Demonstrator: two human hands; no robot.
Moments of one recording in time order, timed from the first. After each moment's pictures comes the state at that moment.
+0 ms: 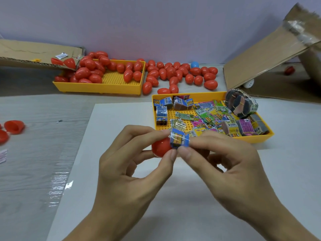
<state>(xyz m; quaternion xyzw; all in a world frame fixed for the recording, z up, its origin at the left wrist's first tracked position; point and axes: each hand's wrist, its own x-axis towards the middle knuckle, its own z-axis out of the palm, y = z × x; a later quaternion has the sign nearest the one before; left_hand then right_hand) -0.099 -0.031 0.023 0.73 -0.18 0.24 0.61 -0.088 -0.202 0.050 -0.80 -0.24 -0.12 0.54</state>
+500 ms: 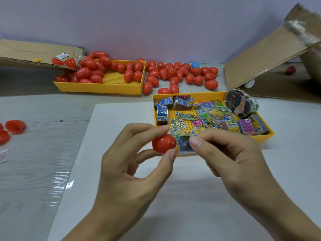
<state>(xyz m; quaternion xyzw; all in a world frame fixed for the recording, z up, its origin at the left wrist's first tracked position) -0.100 -0.033 0.025 0.72 -0.17 0.23 0.63 -0.083 -0.209 0.050 -0.76 -0.18 -0.03 0.62</state>
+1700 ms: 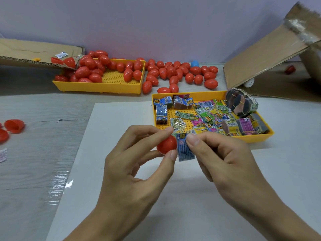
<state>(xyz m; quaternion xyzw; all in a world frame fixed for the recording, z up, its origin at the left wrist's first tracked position) -0.102 -0.036 0.024 0.75 -0.17 0.23 0.60 -0.084 -0.203 0.043 -0.77 -0.15 -0.01 0.62</state>
